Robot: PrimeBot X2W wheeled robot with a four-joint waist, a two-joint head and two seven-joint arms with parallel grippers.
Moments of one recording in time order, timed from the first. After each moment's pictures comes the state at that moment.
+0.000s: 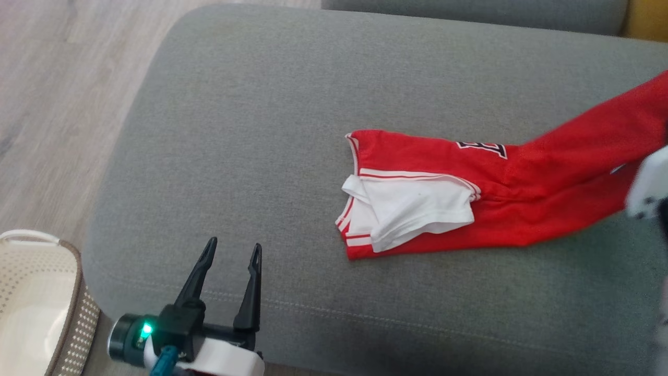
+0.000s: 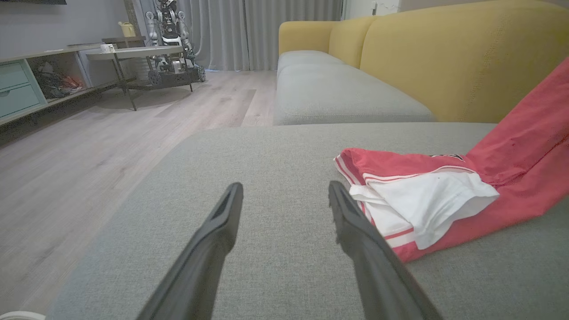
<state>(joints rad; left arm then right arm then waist) 0.10 0.18 -0.41 -0.05 -0.15 0.21 -0.25 -0.39 -0.13 -0.37 0.05 -0.08 0.13 0.52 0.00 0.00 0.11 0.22</state>
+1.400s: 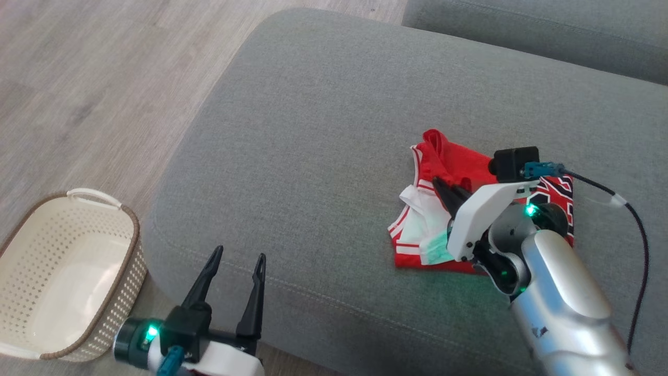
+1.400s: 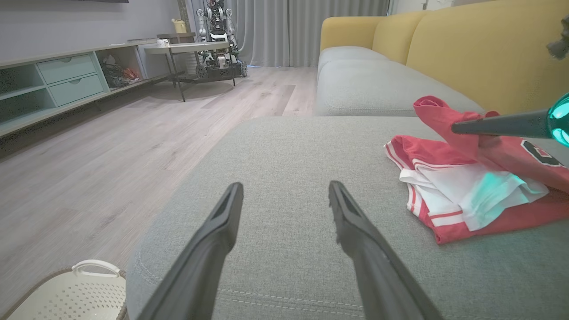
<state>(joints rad) 0.10 0.16 -0.38 0.02 -0.11 0.14 -0.25 -0.45 -0.06 0.20 0.52 0.43 0.13 0.27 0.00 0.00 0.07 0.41</state>
